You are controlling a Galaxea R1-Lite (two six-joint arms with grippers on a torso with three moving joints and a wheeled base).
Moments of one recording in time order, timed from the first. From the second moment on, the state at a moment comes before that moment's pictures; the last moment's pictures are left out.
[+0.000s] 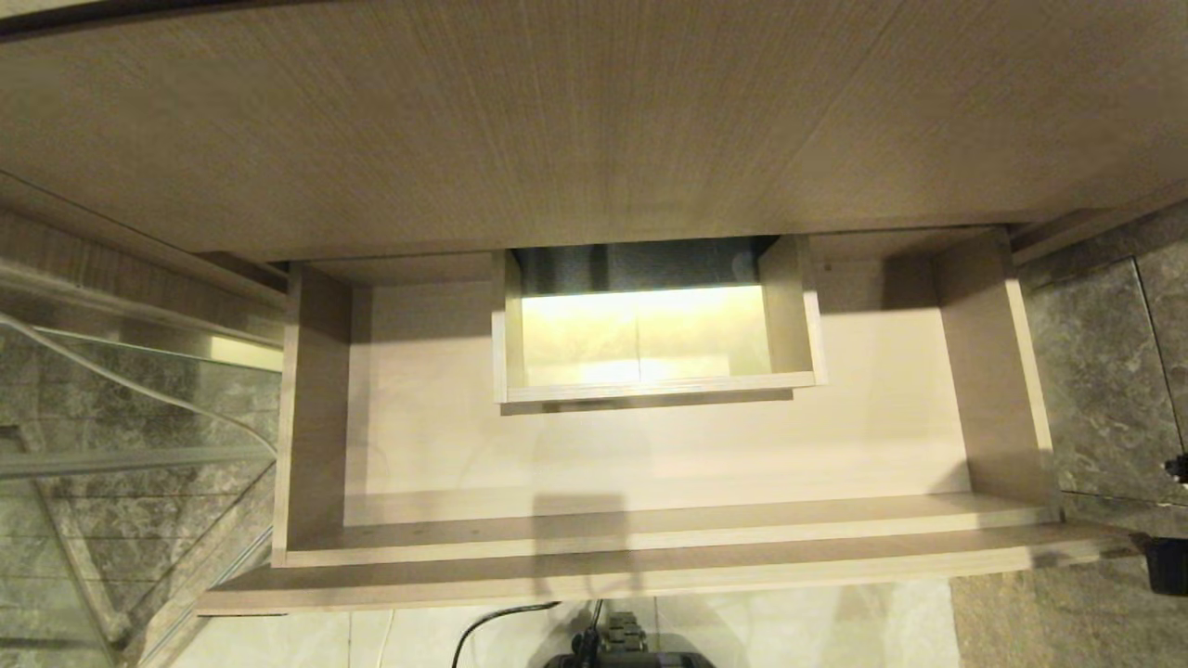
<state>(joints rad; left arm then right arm) 0.00 0.00 0.00 -0.23 0.00 -0.01 -0.71 1.93 -0.57 -0.51 0.18 -0.41</state>
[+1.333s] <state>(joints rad) 0.00 0.00 0.00 -0.23 0.00 -0.01 -0.53 1.97 -0.83 -0.54 0.11 -0.10</state>
